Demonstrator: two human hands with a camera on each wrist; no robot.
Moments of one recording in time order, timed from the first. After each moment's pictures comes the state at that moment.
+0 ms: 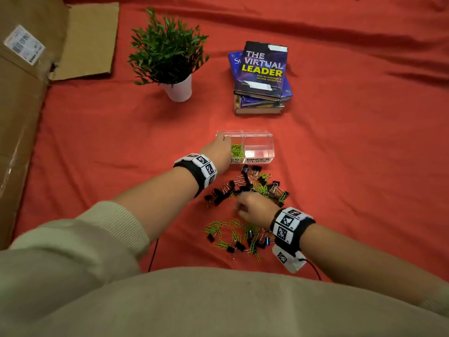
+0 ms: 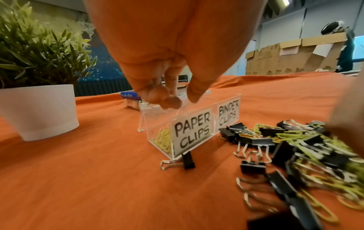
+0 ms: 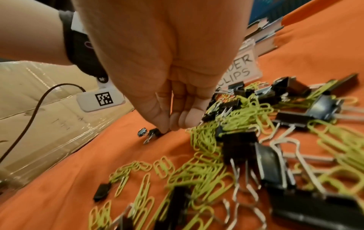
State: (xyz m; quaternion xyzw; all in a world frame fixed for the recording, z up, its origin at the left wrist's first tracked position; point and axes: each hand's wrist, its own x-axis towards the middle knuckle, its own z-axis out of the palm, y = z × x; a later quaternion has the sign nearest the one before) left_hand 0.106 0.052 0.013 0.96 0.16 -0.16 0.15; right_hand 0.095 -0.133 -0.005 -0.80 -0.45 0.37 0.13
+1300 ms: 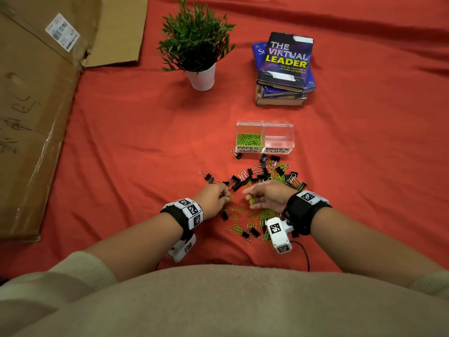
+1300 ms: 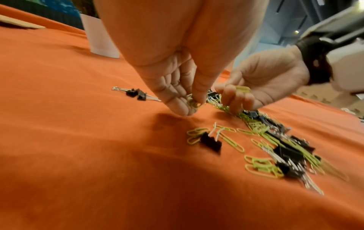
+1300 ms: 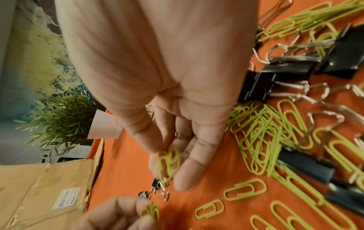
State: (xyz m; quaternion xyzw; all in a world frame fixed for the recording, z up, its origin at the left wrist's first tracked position) left_hand -0.046 0.024 -0.020 0.88 0.24 -0.17 0.37; right_hand 0.091 -0.125 -0.010 -0.62 0.01 0.64 0.46
